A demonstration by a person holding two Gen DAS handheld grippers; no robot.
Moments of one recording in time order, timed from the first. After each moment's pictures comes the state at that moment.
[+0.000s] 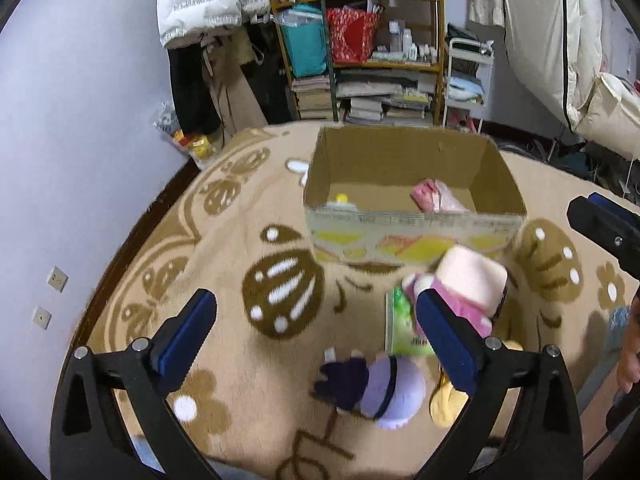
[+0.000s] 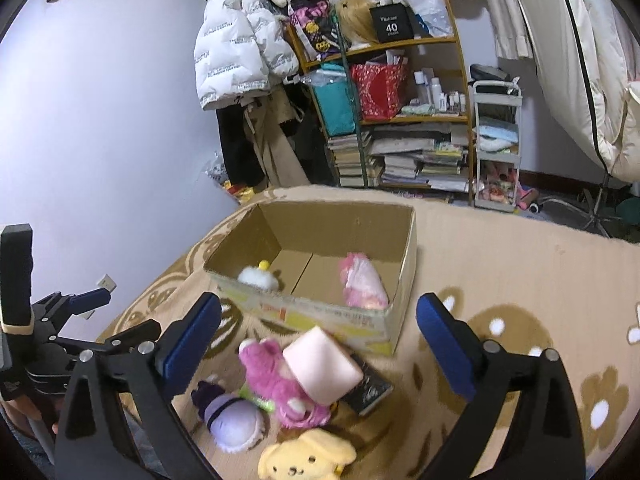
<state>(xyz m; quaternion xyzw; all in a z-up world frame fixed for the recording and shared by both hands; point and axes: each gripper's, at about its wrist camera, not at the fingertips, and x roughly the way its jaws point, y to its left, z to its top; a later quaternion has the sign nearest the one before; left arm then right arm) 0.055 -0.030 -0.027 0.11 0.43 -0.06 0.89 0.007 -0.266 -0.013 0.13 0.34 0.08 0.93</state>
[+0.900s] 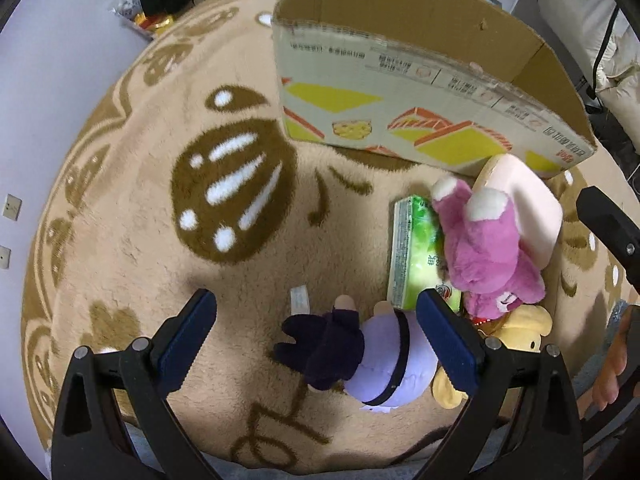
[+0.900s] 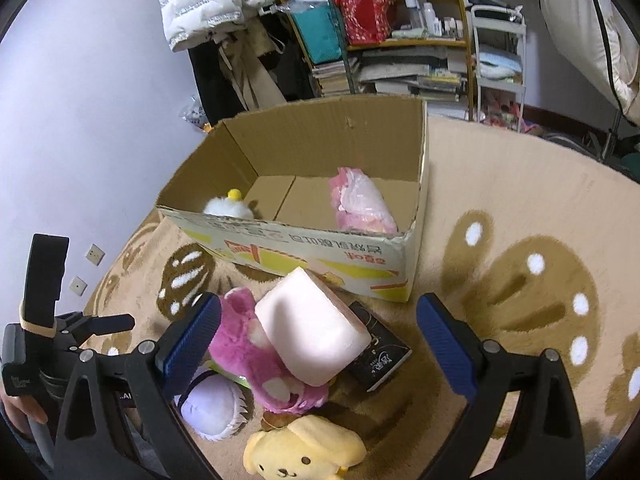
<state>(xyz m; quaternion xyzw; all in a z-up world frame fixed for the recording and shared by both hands) 0.106 -0.024 -0.138 0.05 0.62 -0.08 0.78 0.051 -0.256 -0.089 0.15 0.45 0.07 0.88</state>
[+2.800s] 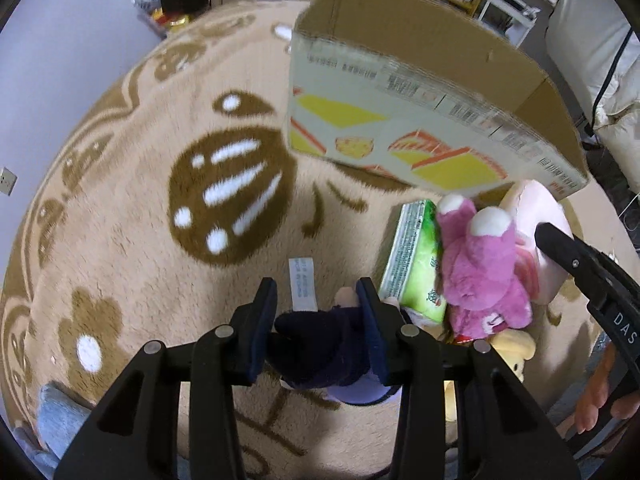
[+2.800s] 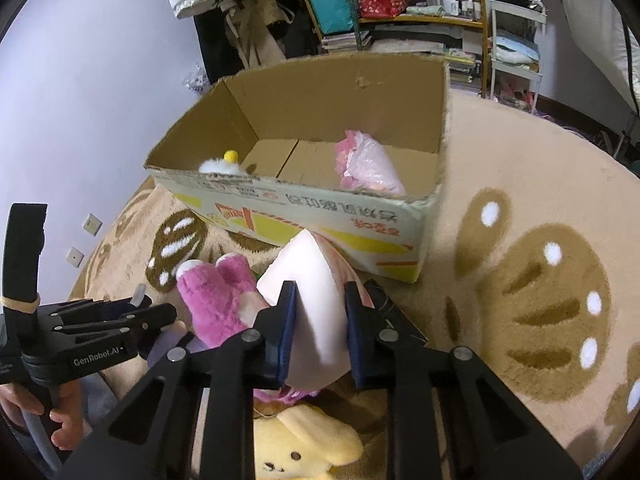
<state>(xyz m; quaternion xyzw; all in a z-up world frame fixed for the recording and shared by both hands) 0.069 0.001 -0.109 0.00 0.58 -0.07 0.81 0.056 -0.248 -0.106 0.13 0.48 0.09 0.86</state>
